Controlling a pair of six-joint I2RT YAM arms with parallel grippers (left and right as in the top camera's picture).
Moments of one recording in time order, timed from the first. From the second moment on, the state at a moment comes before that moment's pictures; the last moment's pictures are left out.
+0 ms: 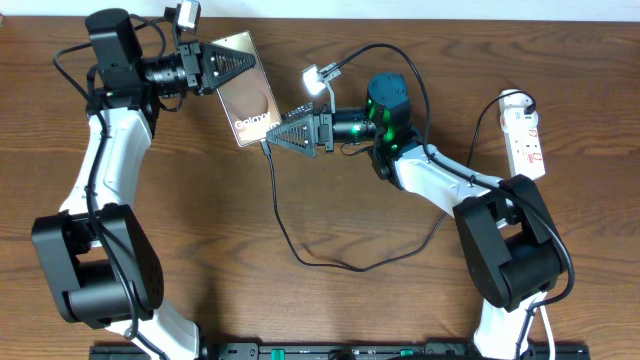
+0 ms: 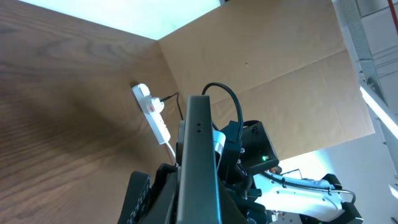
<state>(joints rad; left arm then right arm) 0.15 1.83 1.40 0.02 1.47 -0.69 0.48 1.99 1.20 0.76 -1.15 0.89</state>
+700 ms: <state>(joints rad) 0.40 1.83 1.40 -0.59 1.13 -0.47 0.39 1.99 1.20 0.62 -1.15 0.89</state>
